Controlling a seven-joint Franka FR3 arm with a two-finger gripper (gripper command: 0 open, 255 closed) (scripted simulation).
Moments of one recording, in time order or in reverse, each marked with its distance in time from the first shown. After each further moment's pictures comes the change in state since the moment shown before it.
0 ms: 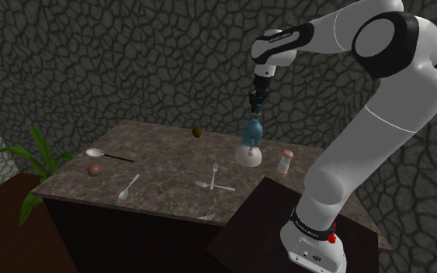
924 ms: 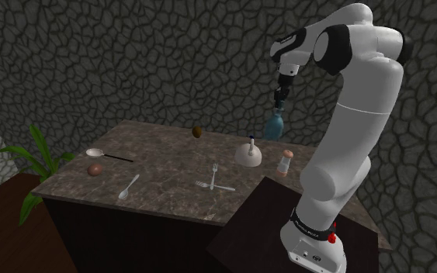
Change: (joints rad) arm -0.149 0.302 -0.208 0.307 0.126 -0.050 -0.406
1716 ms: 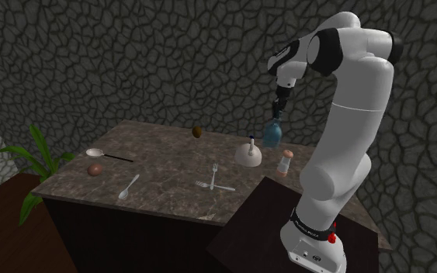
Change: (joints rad) arm -0.015 0.062 -0.001 -0.091 0.043 0.139 -0.045
